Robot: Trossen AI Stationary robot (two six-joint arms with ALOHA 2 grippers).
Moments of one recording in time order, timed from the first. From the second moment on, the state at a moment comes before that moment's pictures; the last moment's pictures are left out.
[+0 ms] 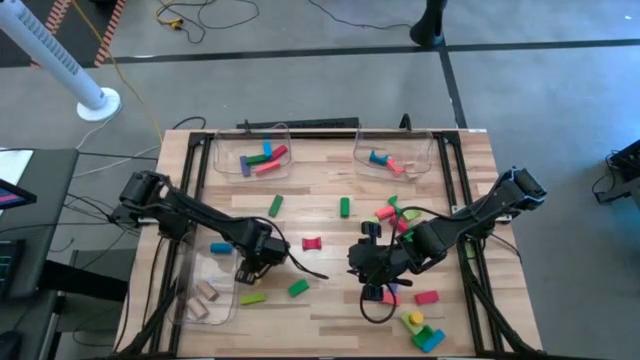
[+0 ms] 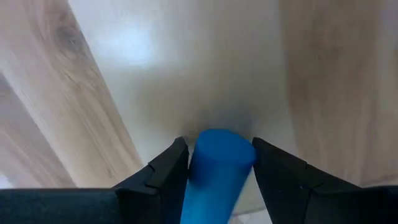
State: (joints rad) left arm -0.27 1.69 0.98 -0.84 0.04 -0.02; right arm 0.48 1.59 1.40 -0.72 0.34 0.39
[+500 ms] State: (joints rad) left arm -0.26 1.75 1.09 -0.86 -0.04 0.07; right arm 0.48 1.59 1.40 -0.72 0.34 0.39
